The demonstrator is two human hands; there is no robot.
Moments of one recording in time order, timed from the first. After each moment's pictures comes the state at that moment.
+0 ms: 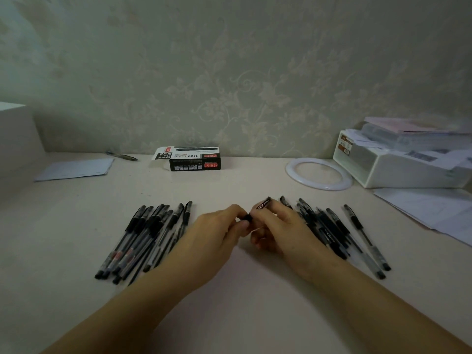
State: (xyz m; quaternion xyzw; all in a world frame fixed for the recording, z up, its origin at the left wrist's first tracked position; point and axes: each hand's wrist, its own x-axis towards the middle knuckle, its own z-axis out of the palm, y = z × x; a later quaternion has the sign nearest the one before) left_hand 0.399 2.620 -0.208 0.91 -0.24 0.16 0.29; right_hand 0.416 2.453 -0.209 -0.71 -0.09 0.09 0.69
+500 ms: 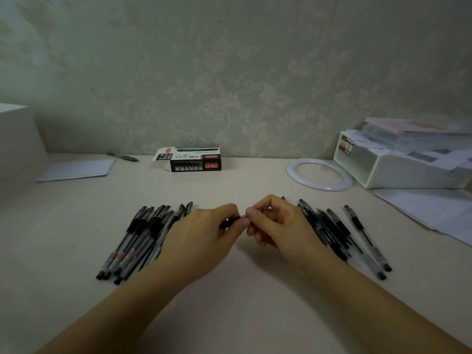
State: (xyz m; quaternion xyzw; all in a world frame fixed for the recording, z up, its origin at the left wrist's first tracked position) left_hand 0.398 2.627 -0.202 0.93 -0.18 0.22 0.23; right_hand 0.412 2.453 -0.206 -0.70 -0.15 0.02 0.69
